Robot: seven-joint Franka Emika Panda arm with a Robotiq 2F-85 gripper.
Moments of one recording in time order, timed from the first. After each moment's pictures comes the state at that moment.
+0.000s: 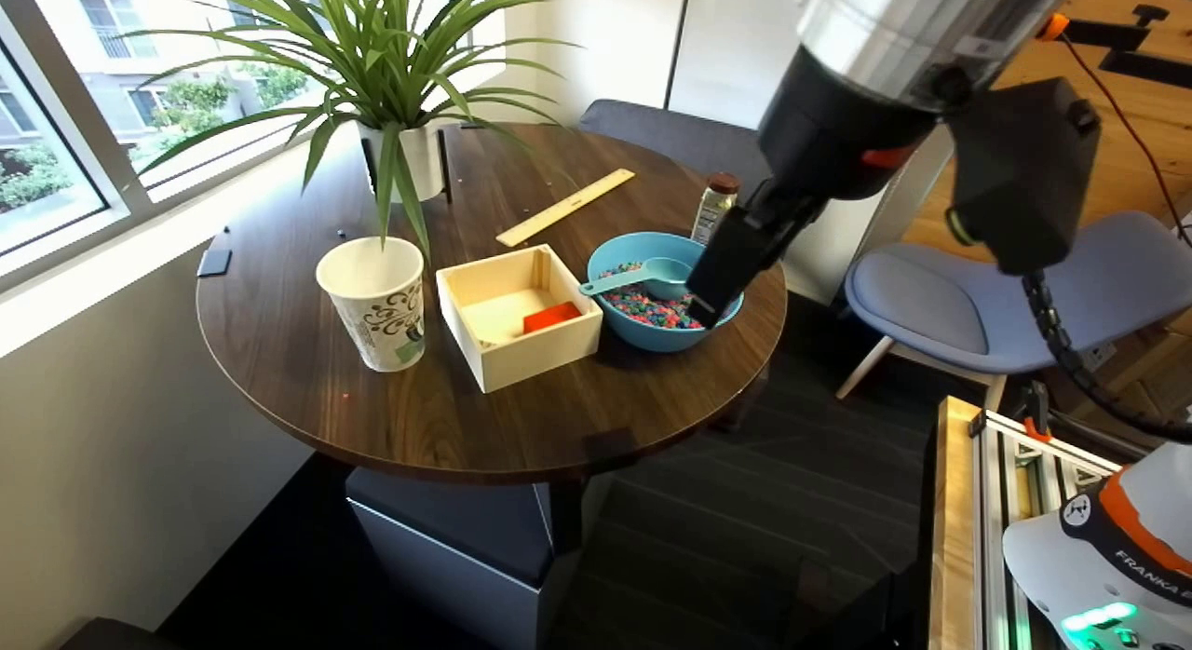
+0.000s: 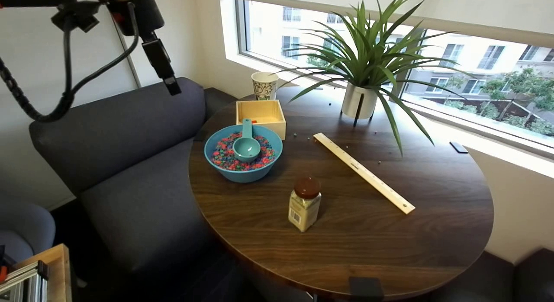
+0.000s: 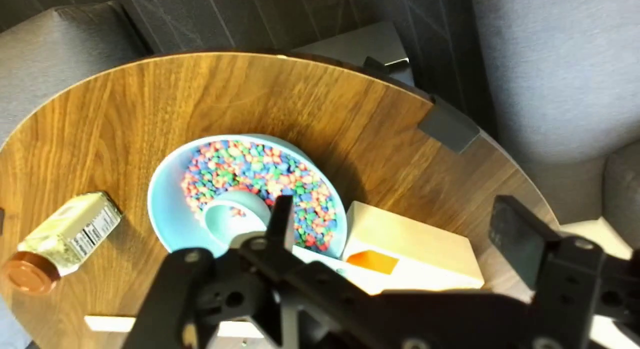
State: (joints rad) arm 0.04 -0.29 0.43 -2.14 -0.11 2.00 0.65
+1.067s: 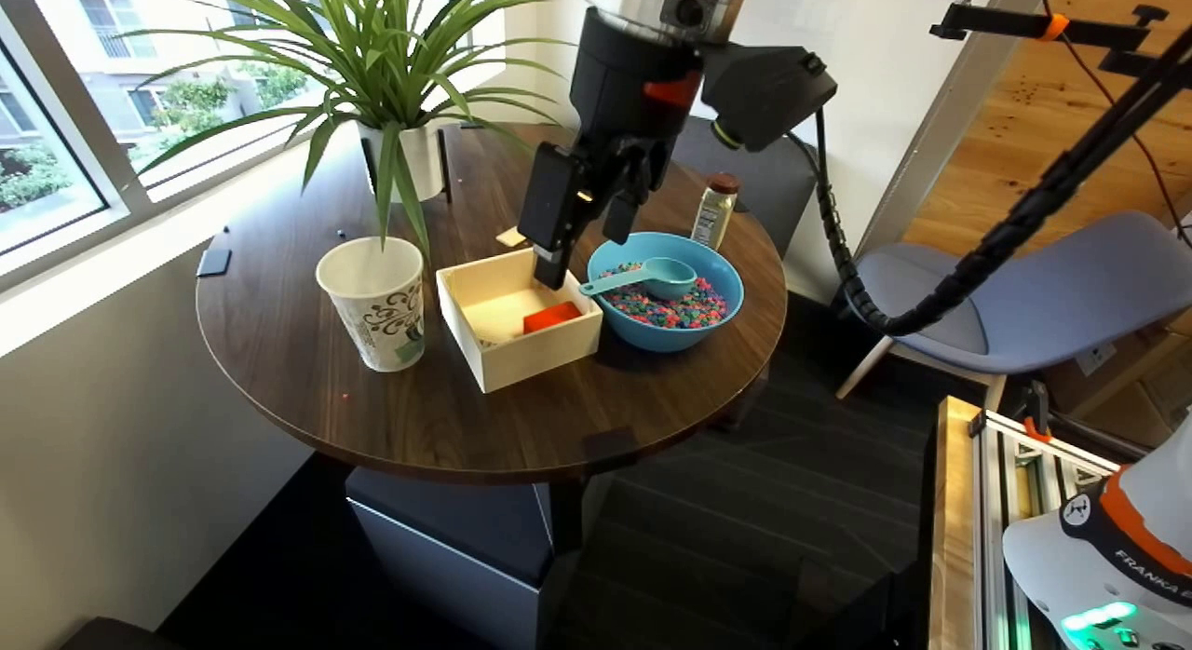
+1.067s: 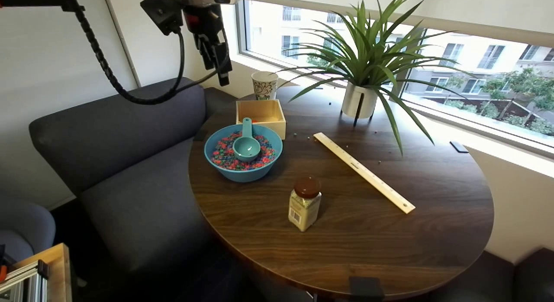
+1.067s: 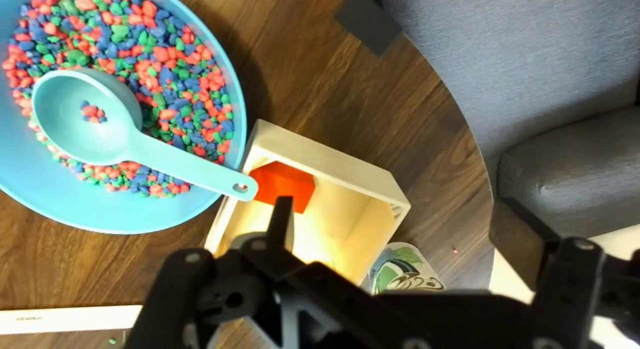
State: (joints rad) arm 0.14 0.06 0.25 -1.81 0.01 2.03 0.42
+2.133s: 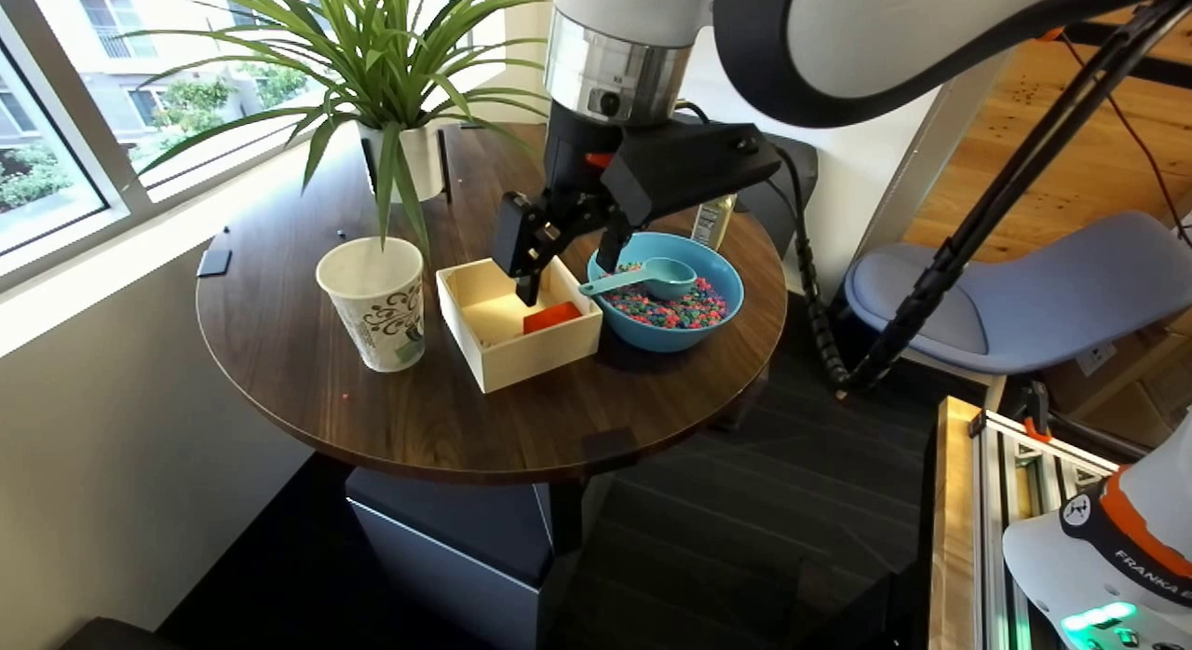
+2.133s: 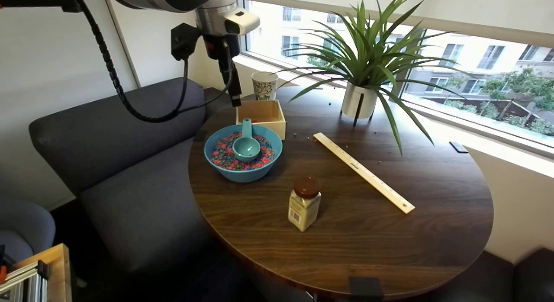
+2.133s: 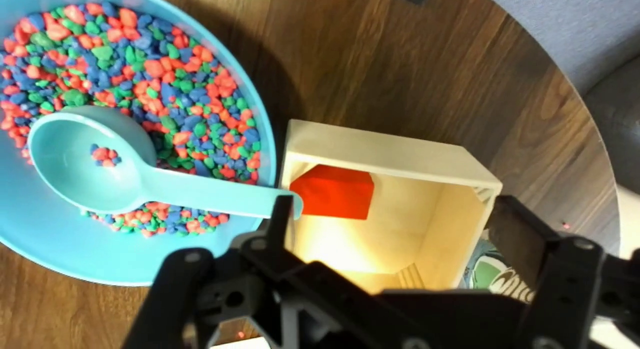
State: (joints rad) arm 0.20 0.16 0.17 -1.80 -0.09 2.10 0.70
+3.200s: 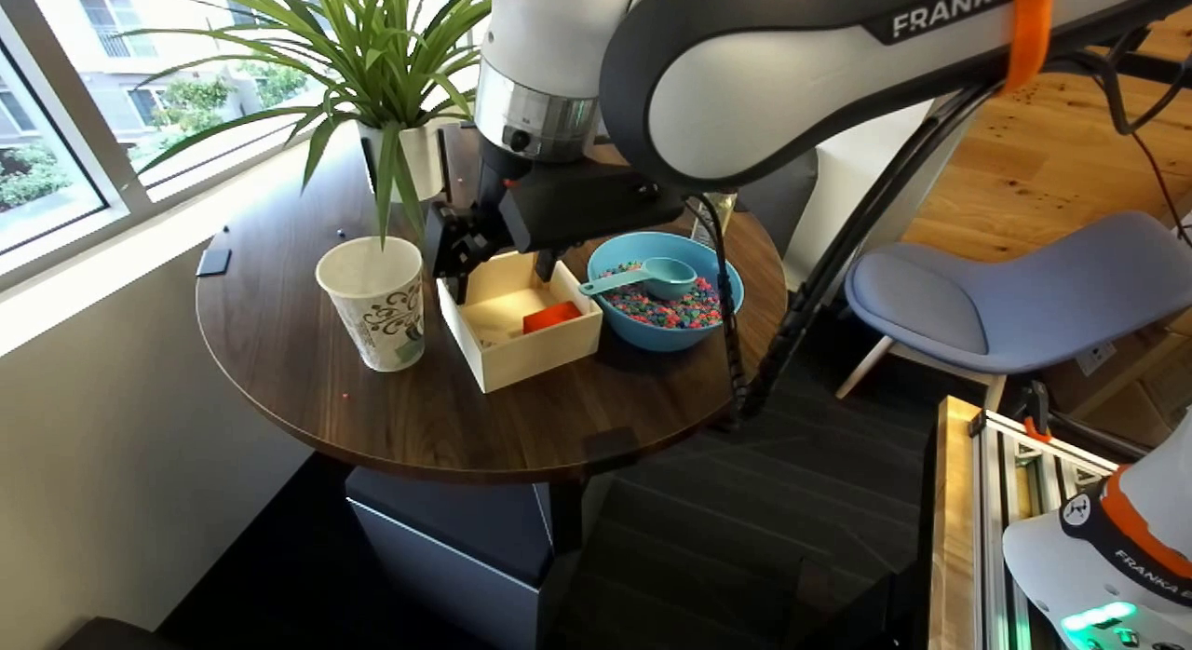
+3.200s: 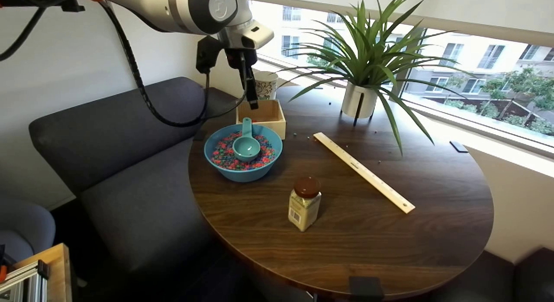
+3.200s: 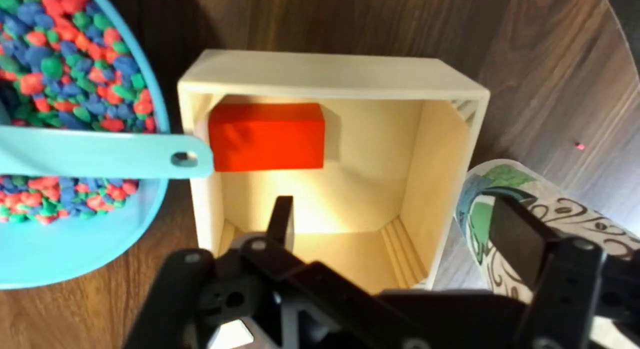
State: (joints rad) arm 0.24 0.33 0.13 -1.67 -0.15 2.22 0.83
